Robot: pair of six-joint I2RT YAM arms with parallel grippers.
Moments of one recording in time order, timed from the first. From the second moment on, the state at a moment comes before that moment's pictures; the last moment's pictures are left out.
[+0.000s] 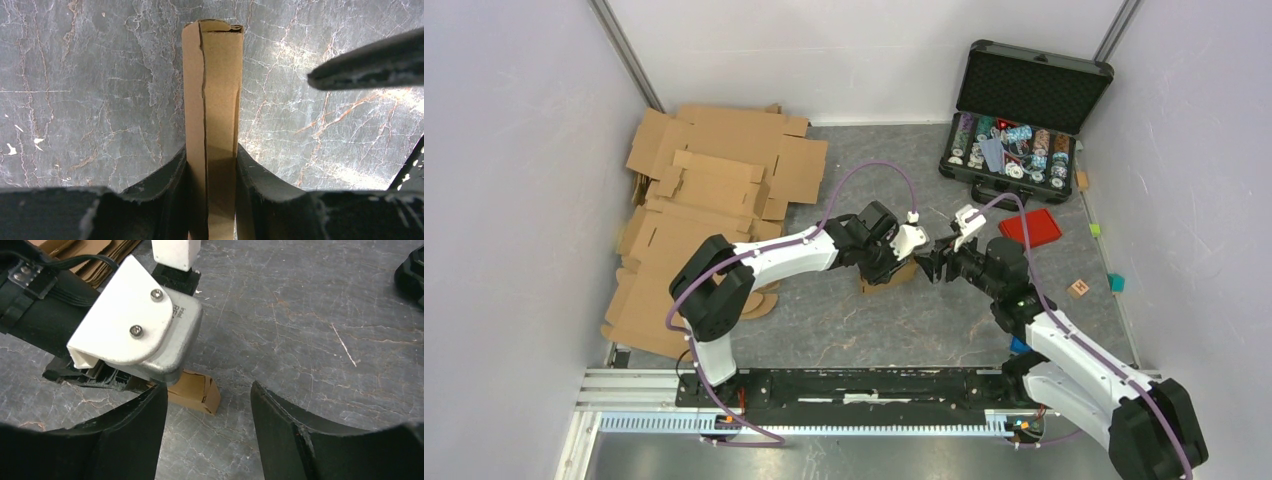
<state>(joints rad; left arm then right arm) -0.89 1.82 1.24 -0.40 0.21 0.25 0.44 0.88 0.37 0.25 -0.26 0.05</state>
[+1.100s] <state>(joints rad) -0.89 1.82 1.24 -0.40 0.21 0.24 0.44 1.04 0.35 0.34 -0.33 0.05</state>
